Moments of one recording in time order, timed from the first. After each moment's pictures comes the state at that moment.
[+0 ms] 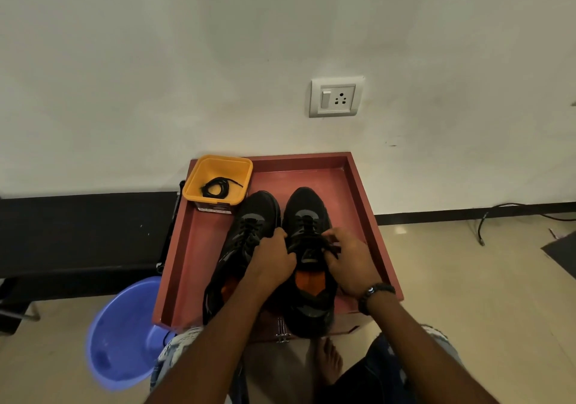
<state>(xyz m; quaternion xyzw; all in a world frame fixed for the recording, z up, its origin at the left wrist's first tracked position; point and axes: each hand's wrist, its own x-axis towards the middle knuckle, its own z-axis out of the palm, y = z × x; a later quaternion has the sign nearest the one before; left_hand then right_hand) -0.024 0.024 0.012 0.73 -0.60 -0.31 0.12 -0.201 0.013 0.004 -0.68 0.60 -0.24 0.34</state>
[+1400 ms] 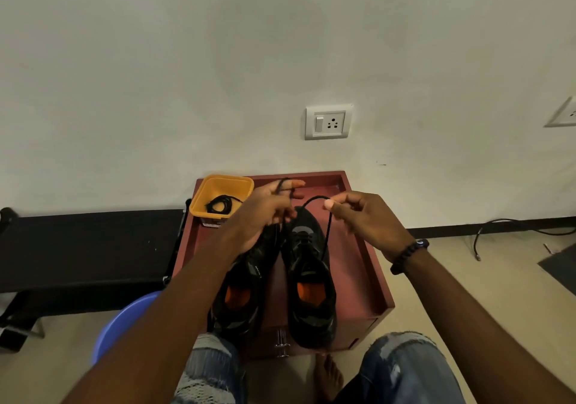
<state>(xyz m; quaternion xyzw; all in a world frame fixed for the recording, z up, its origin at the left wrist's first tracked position) -0.005 0.009 0.146 0.51 -0.50 -0.57 0.42 -0.221 -0.003 0.143 -0.67 0.51 -0.33 0.43</state>
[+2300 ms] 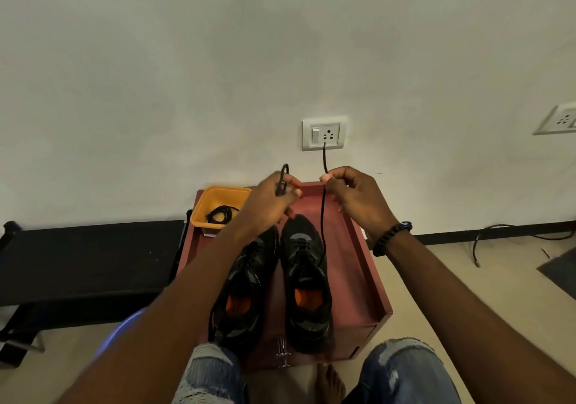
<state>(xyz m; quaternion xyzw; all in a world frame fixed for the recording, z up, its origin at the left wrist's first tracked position) -0.014 -0.006 0.165 0.58 -0.62 -0.37 0.38 -0.202 -0.024 0.169 -0.61 0.51 -0.44 0.42</state>
